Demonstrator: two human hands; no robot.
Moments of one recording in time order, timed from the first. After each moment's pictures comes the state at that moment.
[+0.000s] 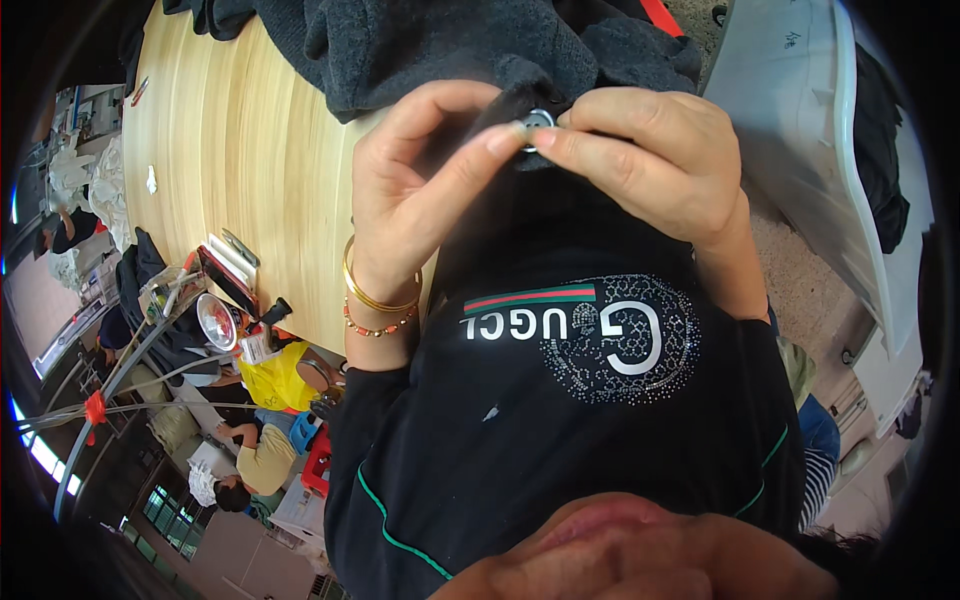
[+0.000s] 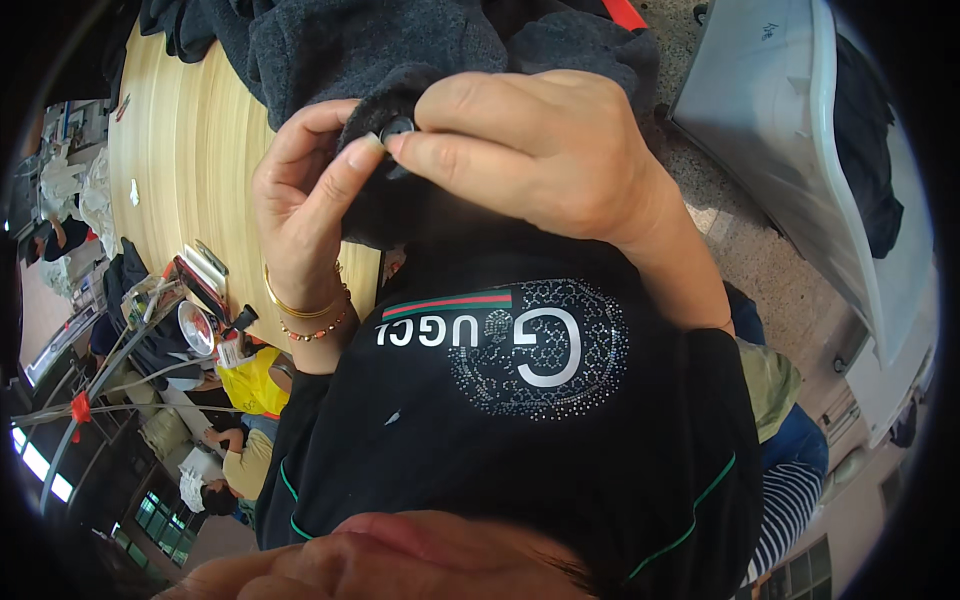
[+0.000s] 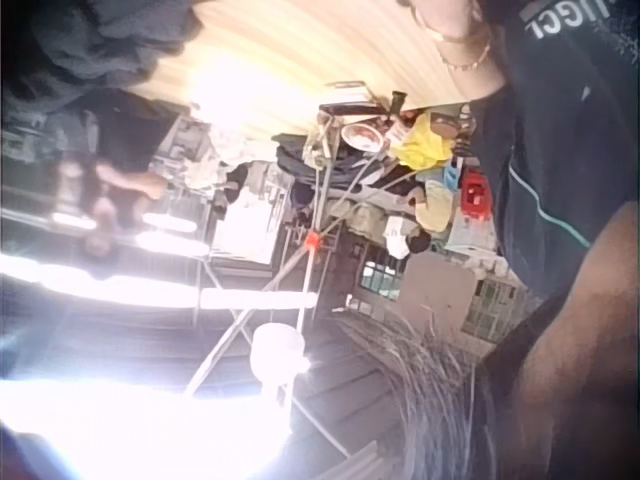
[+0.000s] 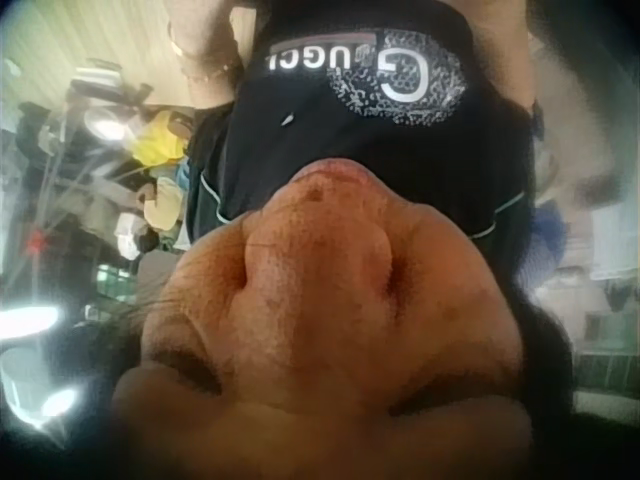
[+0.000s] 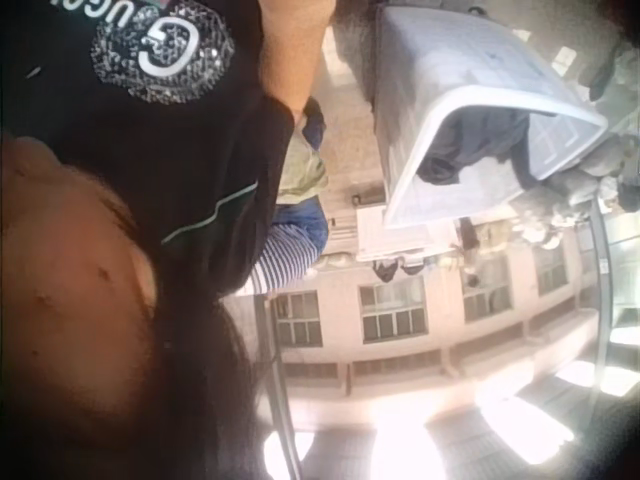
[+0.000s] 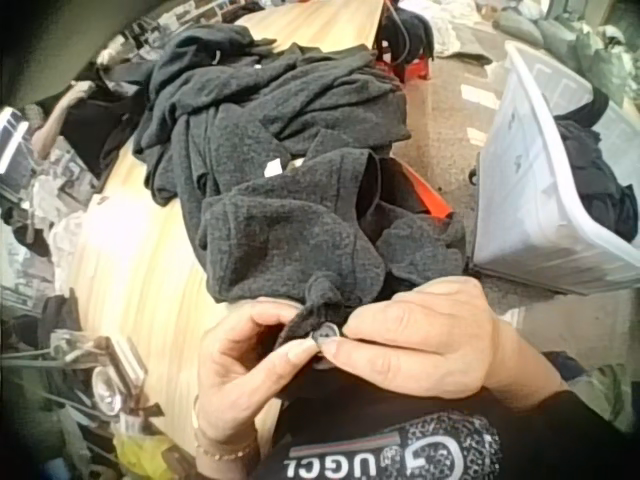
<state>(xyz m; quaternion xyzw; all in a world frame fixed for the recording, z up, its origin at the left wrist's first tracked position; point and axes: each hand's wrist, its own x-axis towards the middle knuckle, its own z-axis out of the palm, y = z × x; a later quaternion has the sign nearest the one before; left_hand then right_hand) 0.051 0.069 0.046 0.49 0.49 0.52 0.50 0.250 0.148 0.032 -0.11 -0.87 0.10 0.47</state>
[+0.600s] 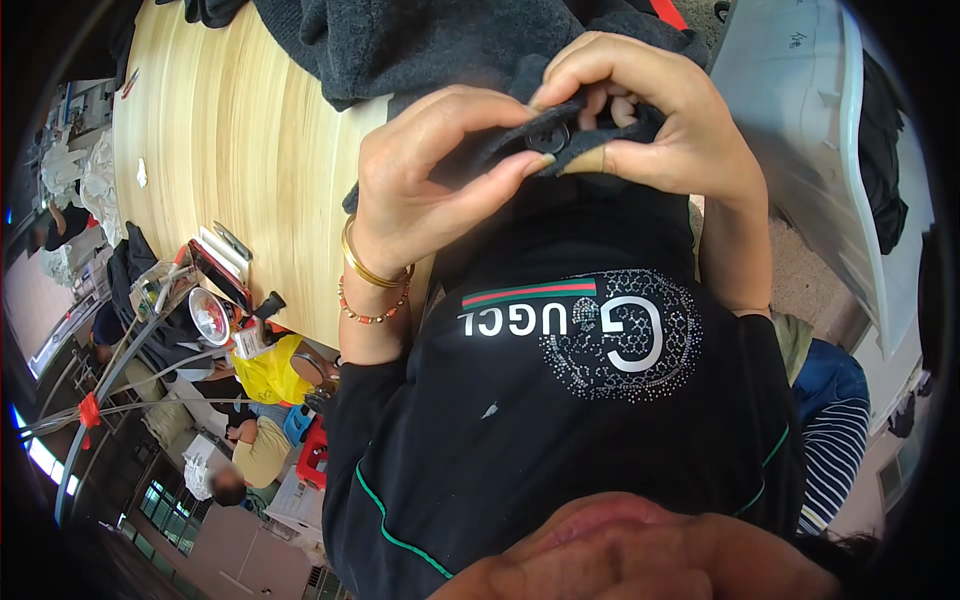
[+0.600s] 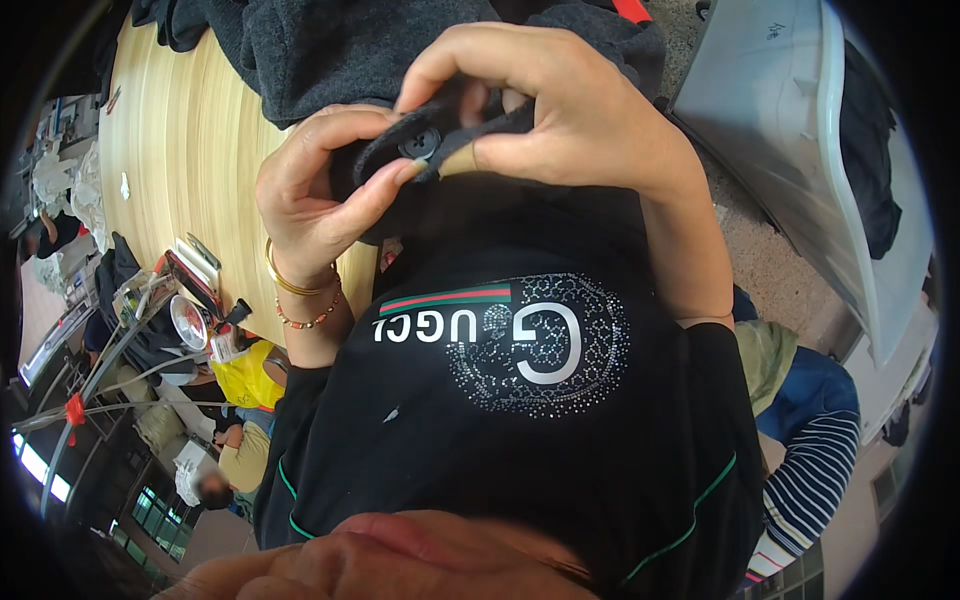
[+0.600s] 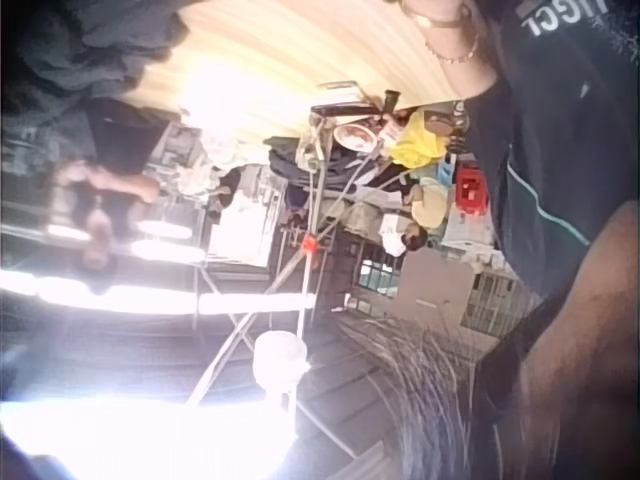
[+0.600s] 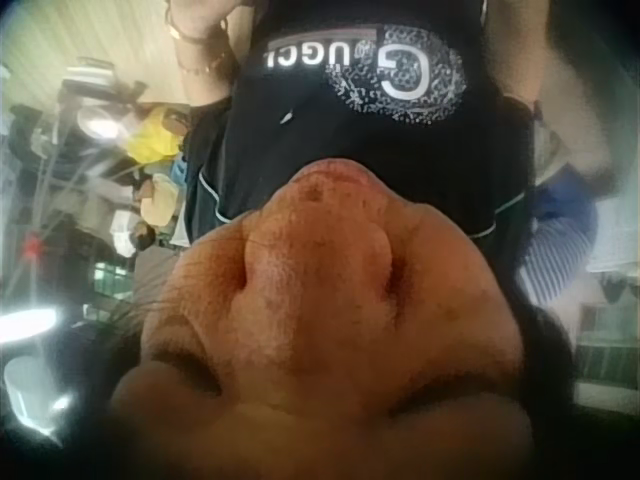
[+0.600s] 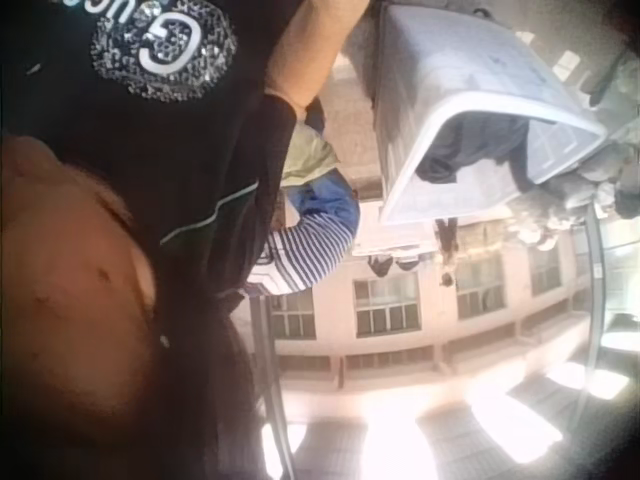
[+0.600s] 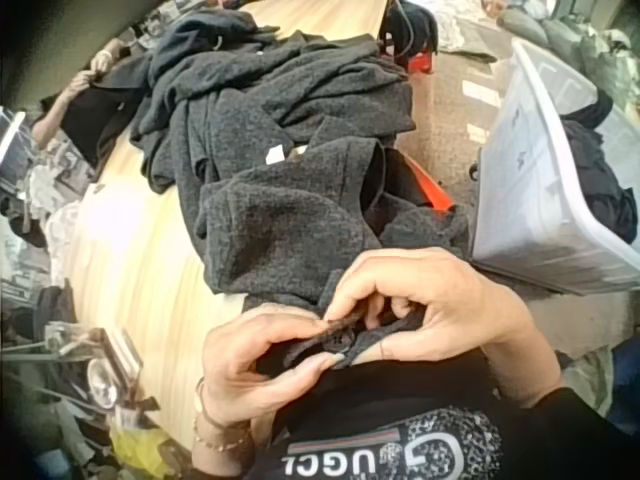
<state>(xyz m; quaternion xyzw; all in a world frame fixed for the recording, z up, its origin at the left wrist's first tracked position) 0.036 0.077 0.030 0.70 0.44 0.46 0.33 0.254 0.170 0.034 -0.16 -0.81 0.51 0.26</state>
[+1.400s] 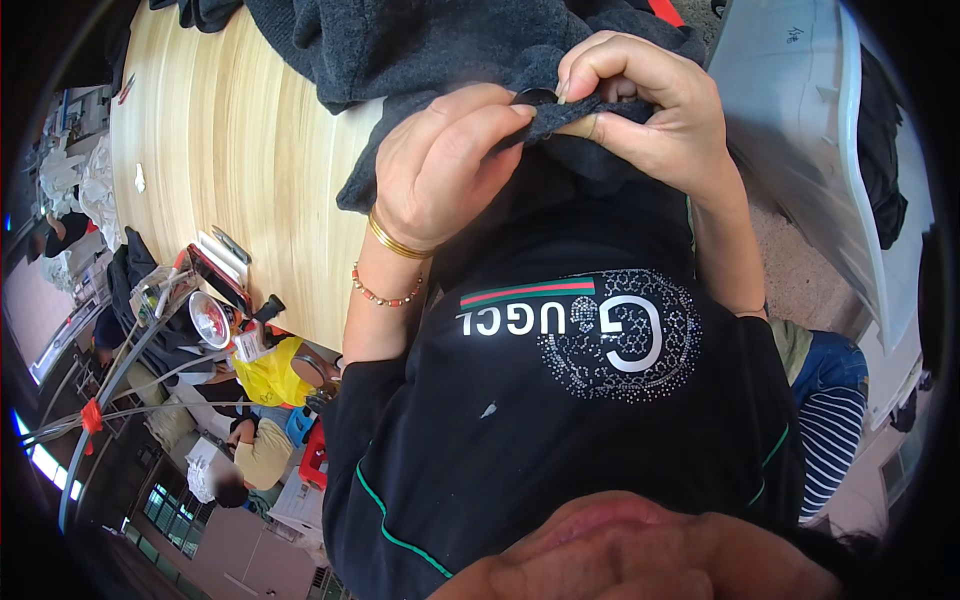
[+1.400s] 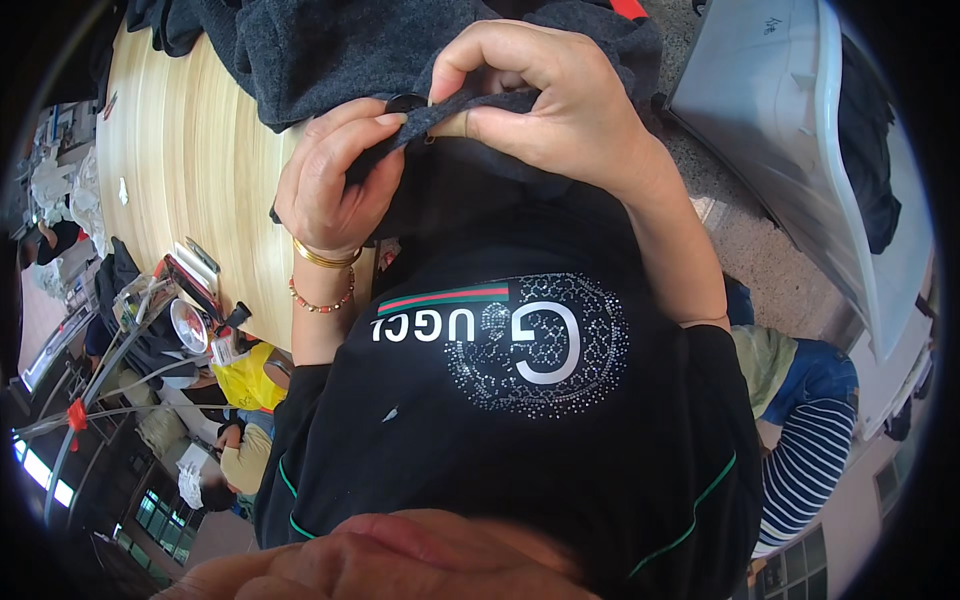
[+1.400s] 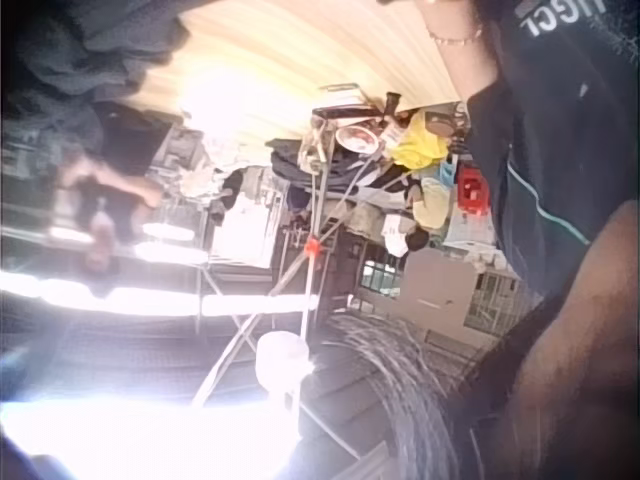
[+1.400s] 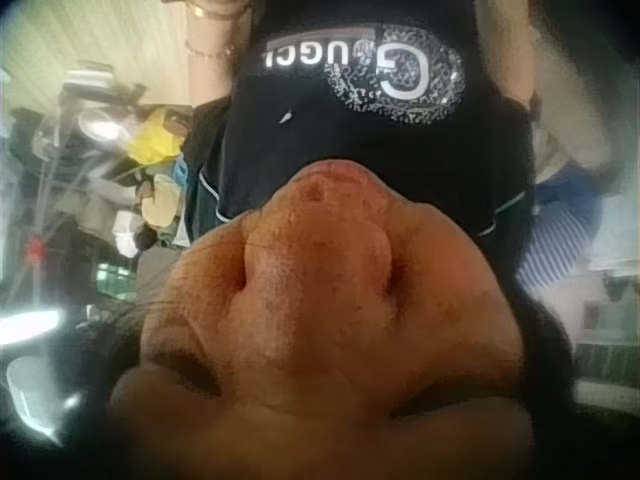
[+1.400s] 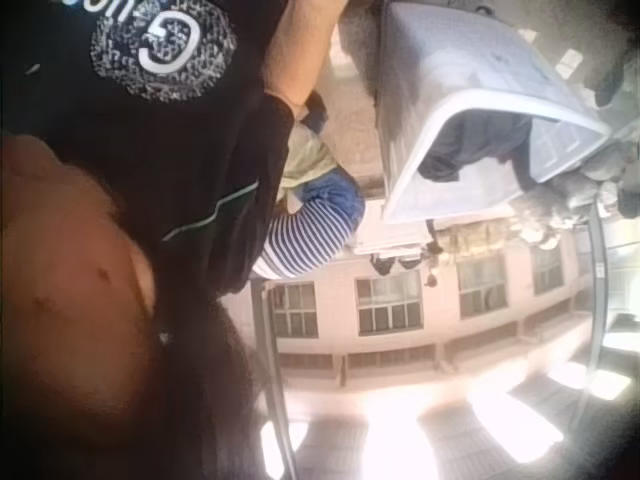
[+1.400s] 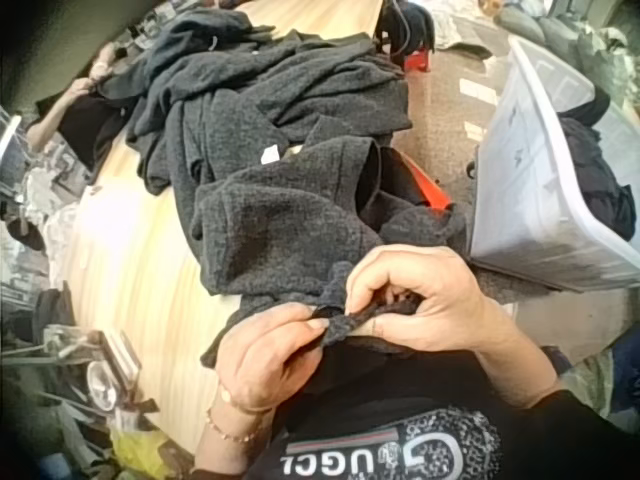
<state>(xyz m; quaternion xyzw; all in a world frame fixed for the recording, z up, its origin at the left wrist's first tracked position) 0.048 0.085 0.008 0.78 0.42 0.47 0.02 0.251 0.157 0.005 -0.22 -0.74 0.51 0.39</state>
